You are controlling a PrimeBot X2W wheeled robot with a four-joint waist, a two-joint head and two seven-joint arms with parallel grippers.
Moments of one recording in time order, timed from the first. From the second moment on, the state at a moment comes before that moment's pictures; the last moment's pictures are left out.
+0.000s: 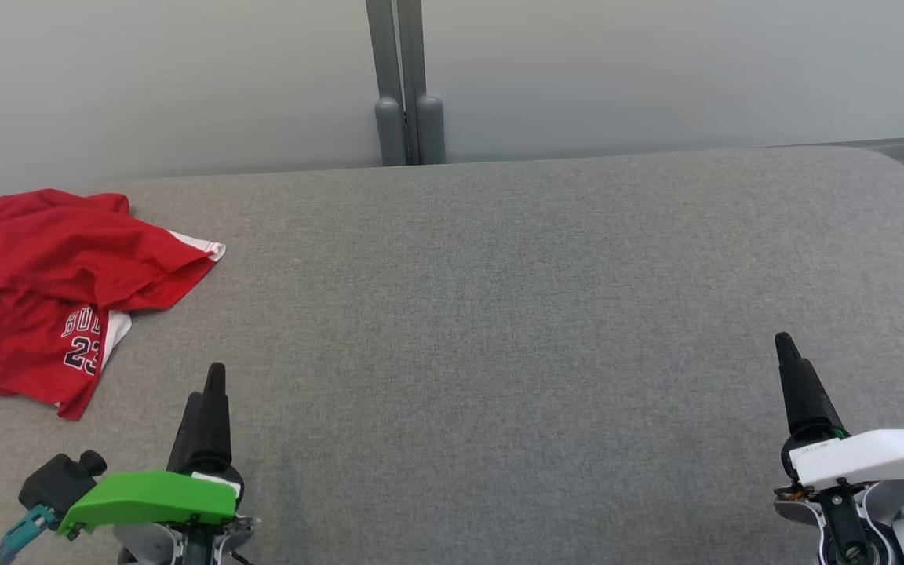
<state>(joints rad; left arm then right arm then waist) -0.07 0.04 -0.01 0.25 -1.09 -0.11 -0.03 -0.03 -0.09 -0.08 0.16 1.05 0.13 -0.03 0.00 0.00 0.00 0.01</state>
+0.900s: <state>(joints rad) -0.06 0.05 -0.08 0.30 -0.62 -0.07 -0.12 -0.02 -0.11 -0.06 0.18 0.61 0.13 -0.12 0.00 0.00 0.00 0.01</state>
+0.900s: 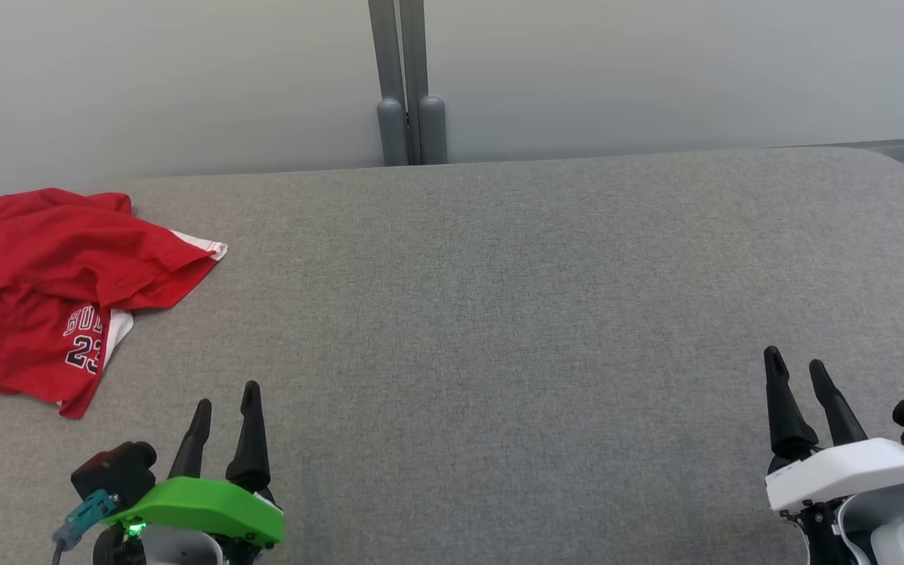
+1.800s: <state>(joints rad) -0.05 0.09 -0.16 0.28 -0.33 -0.02 -0.19 -0.01 -0.13 -0.07 0.17 0.32 0.13 -0.19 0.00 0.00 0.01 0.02</state>
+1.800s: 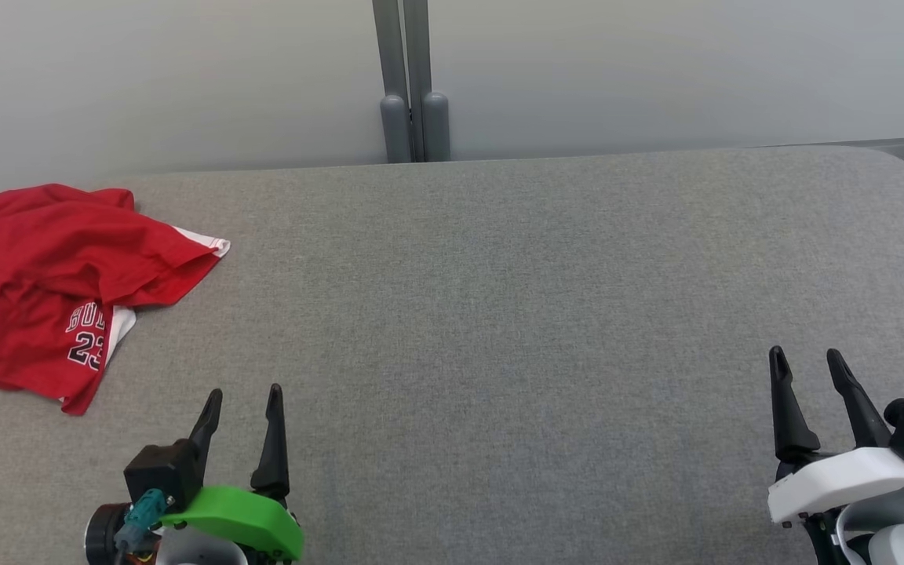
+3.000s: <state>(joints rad) -0.03 0.10 -0.13 0.29 -0.06 0.01 -0.26 0.02 -0.13 -0.12 0.15 0.04 0.13 -0.26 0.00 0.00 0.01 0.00</state>
